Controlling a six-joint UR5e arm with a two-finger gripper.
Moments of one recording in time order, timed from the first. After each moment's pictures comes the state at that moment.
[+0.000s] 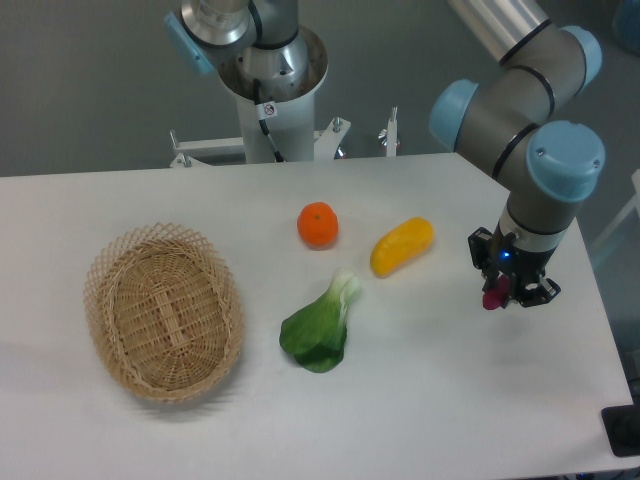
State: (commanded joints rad) arm 2.70 -2.06 -1.41 -1.16 1.54 1.59
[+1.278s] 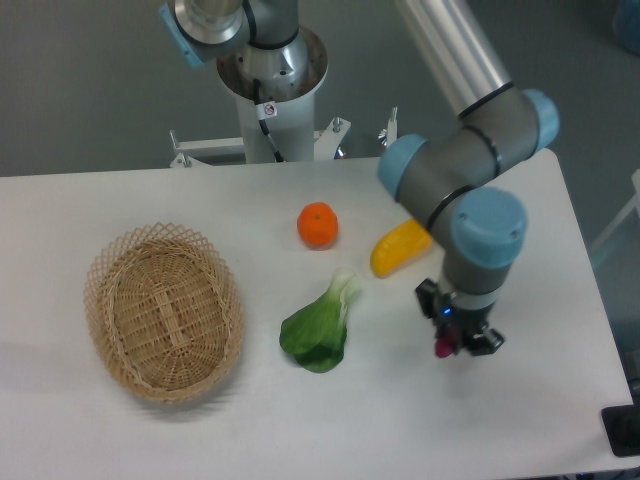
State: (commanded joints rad) arm 2.47 -2.16 -1.42 -1.04 1.56 1.26
